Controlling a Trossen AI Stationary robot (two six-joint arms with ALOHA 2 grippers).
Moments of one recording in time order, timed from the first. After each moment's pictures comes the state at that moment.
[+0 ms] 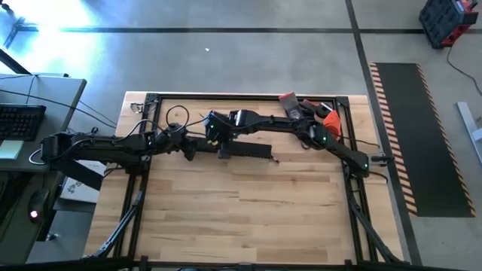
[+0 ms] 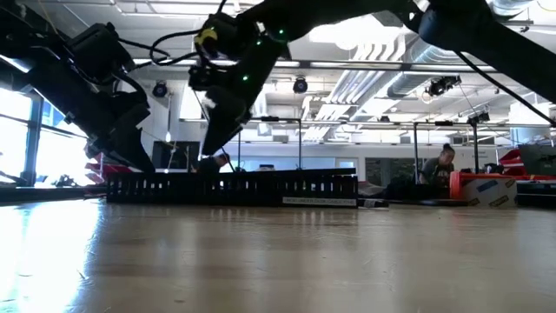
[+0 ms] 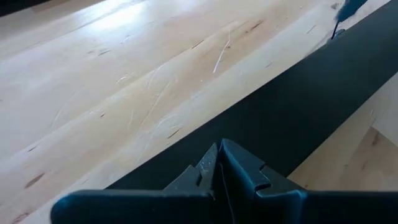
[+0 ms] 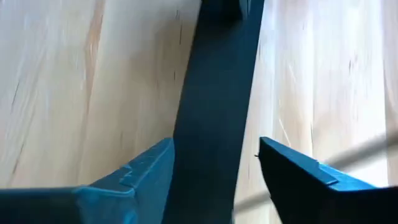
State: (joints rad) left arm 0.29 0.92 0.20 -0.12 -0.30 -0.47; right arm -0.16 2.46 2.31 -0.90 -0.02 -0.29
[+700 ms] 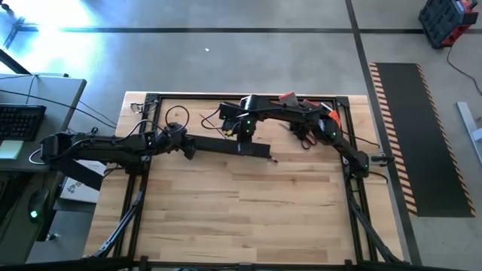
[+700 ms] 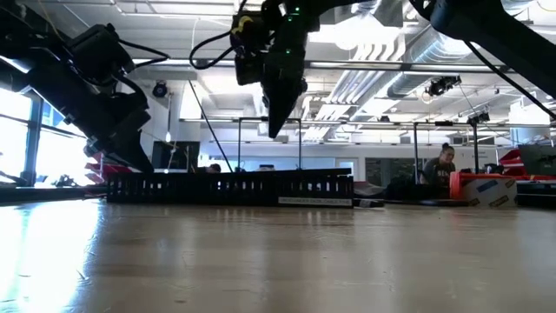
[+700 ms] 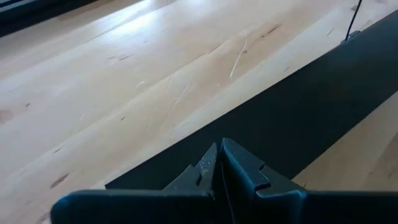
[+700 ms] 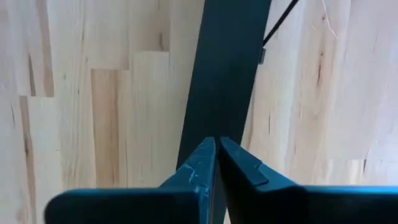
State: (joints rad) left arm 0.28 0.92 0.20 -0.12 -0.36 -0.46; right arm -0.22 2.34 2.31 -1.36 -0.13 -0.27
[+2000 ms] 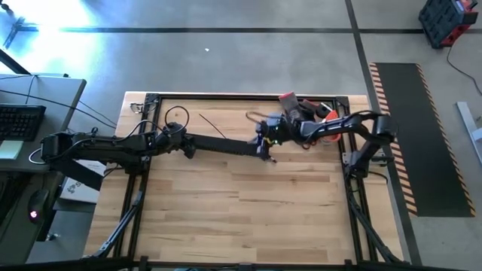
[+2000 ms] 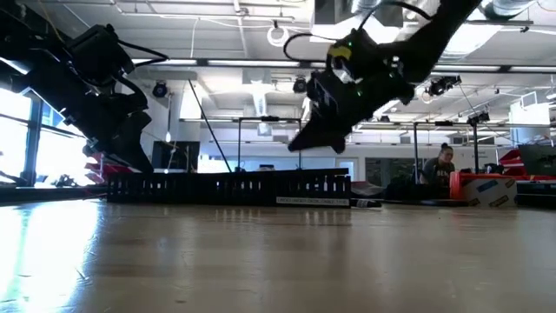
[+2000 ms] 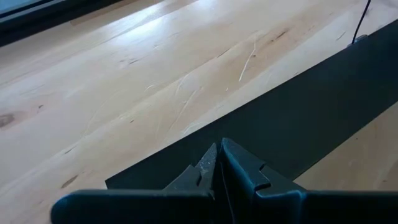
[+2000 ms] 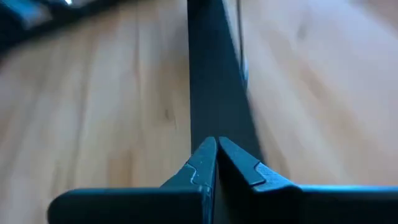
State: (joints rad) left arm 0.28 0.92 0.19 -0.10 -0.40 -0.46; right arm -0.28 1.71 0.85 0.27 -0.26 0.17
